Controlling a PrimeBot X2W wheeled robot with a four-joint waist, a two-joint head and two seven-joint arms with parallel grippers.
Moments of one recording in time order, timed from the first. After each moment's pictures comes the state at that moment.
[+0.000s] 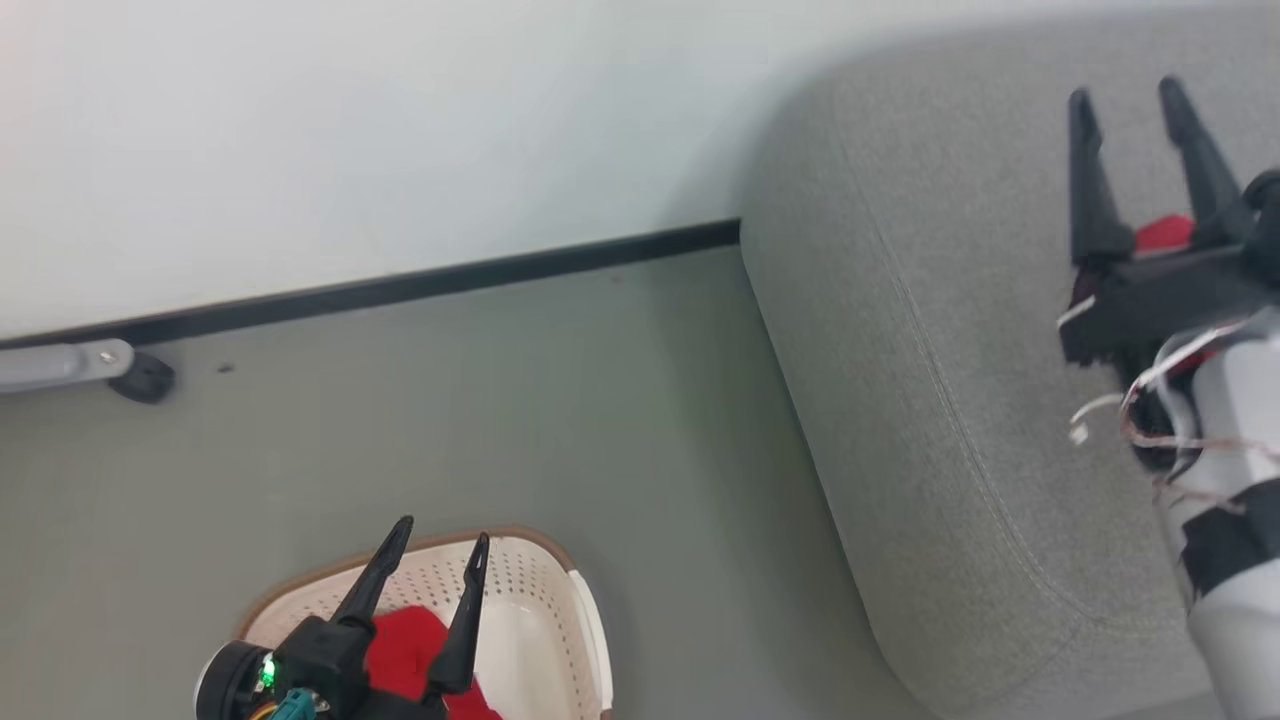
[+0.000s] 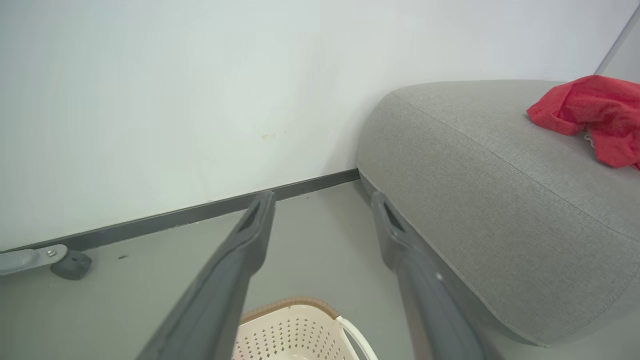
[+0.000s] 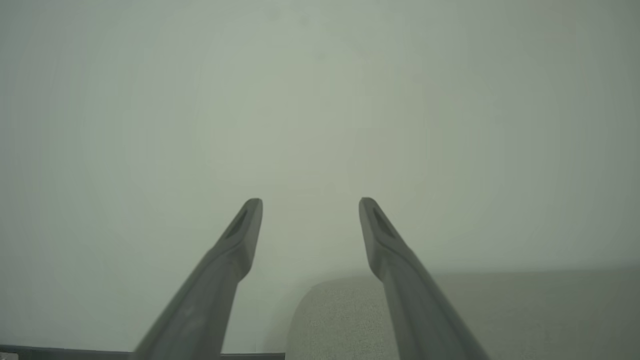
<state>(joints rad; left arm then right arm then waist) -0.16 0.12 -0.23 0.28 -0.23 -0.11 -0.25 -0.85 -0.25 0.14 0.59 0.24 0.12 -0.24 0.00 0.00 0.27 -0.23</state>
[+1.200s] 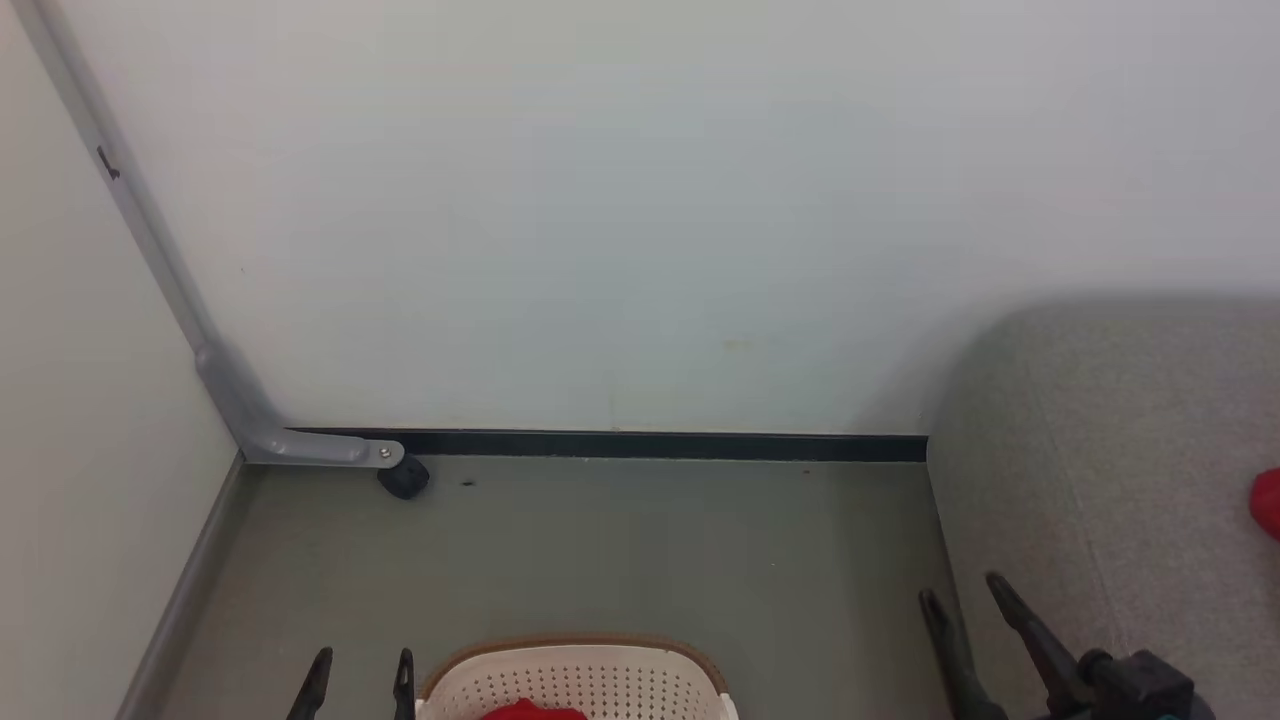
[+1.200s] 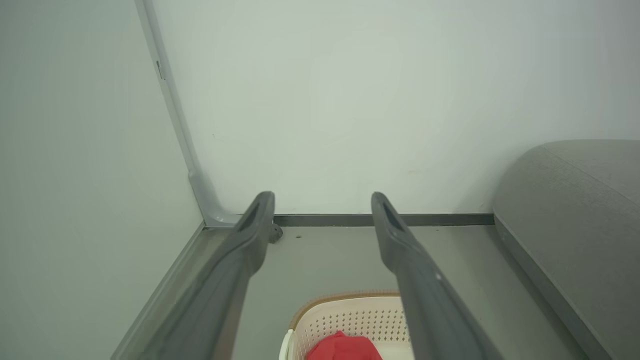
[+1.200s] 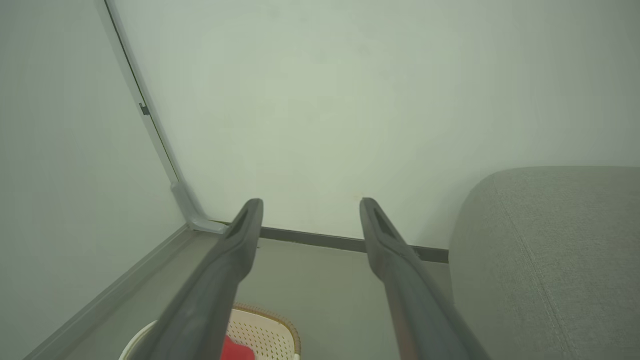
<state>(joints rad) 0.07 0.07 -0.11 0.21 -0.18 0.02 -0.25 -0.08 -0.23 0.33 0.23 0.37 0.07 -0.25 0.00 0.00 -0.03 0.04</state>
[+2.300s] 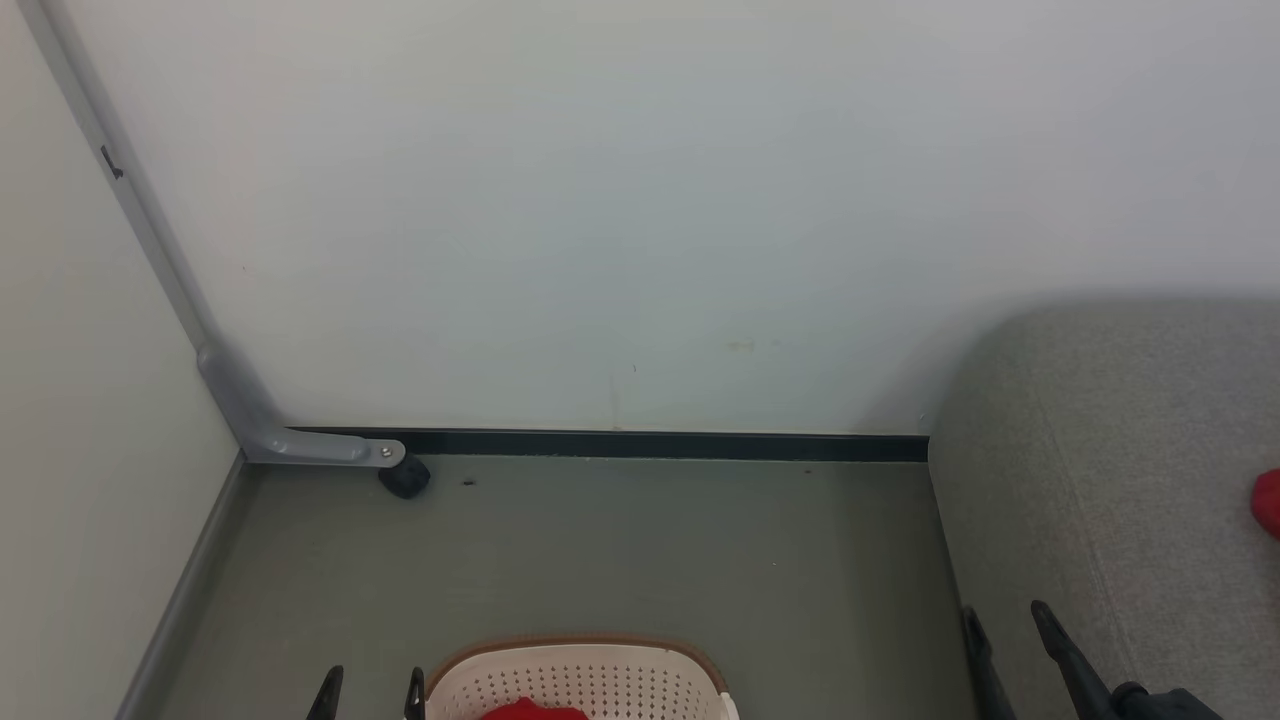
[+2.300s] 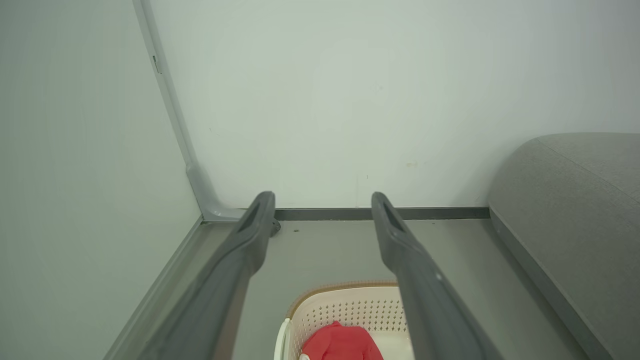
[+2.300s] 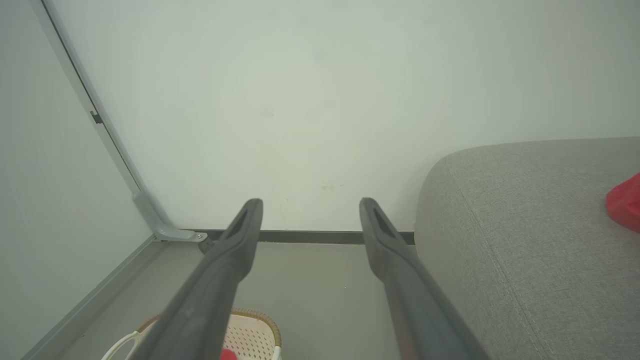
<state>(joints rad) 0.11 0.06 -0.11 0.18 -0.16 0.02 -0.25 0.01 -0.18 0.23 0.19 0.33 0.00 -0.25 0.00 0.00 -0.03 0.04</state>
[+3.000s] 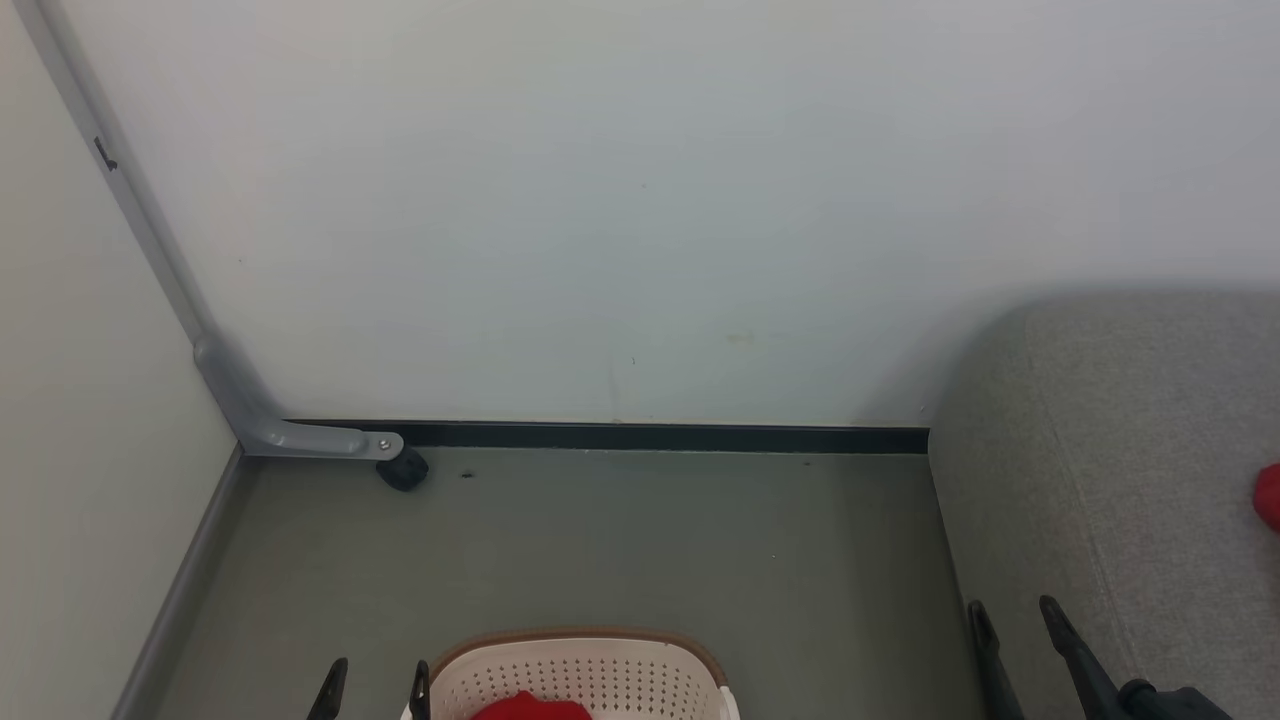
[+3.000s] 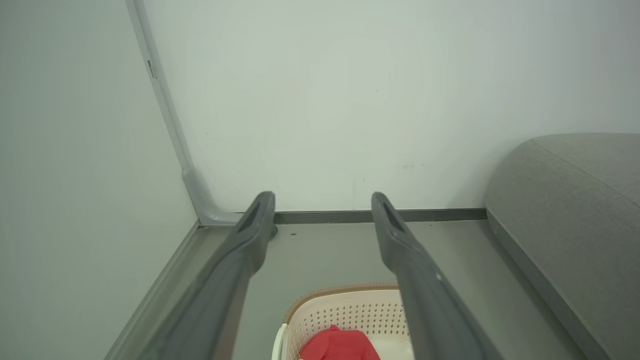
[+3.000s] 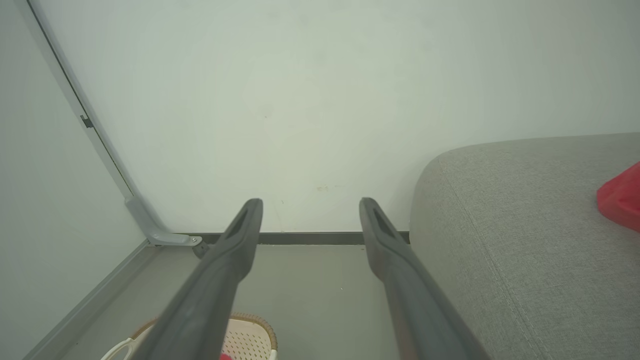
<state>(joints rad) 0.11 0.06 -0.12 0.16 -0.15 0.02 -0.25 0.01 -0.16 0.20 0.18 0.31 0.01 -0.25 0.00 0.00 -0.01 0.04</state>
